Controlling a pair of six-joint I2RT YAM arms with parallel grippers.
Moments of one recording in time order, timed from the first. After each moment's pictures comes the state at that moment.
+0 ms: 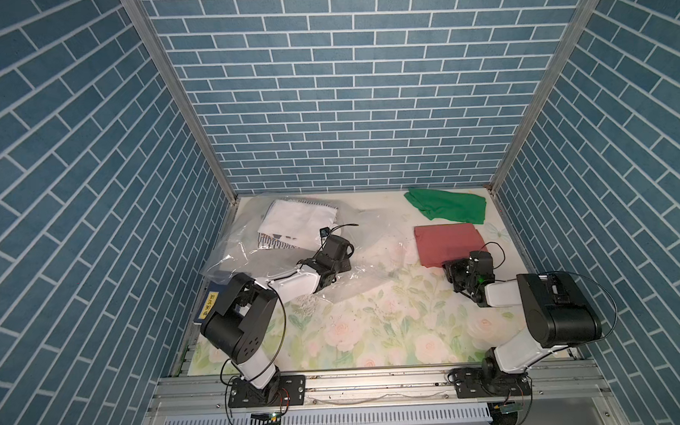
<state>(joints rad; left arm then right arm) -0.60 1.66 0.89 -0.05 -0.27 -0.68 0.06 1.60 0.43 0.47 -0.27 1.31</state>
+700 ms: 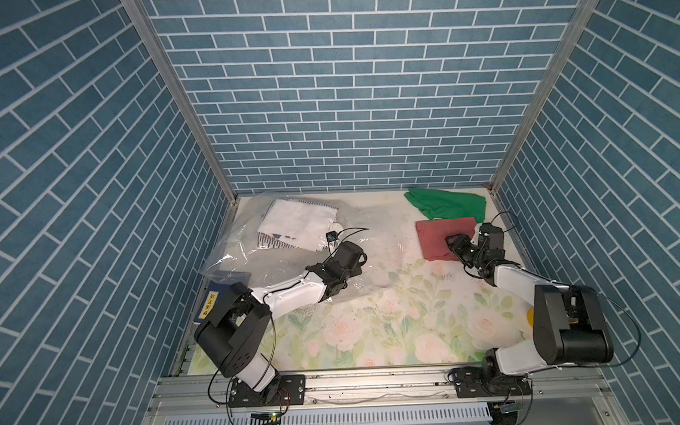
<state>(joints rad) -0.74 1.57 0.89 -0.10 -0.36 -0.86 0.05 1.44 0.67 0.17 -0.30 0.78</state>
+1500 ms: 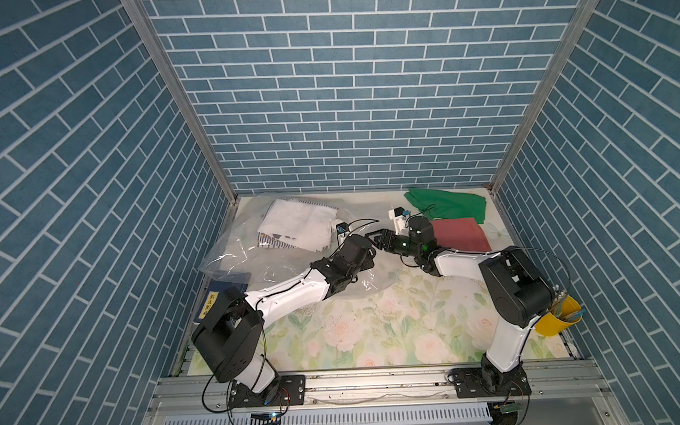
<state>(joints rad) -0.81 1.56 1.01 -0.11 -0.30 -0.87 0.56 1.87 0.98 0.54 -0.54 0.81</state>
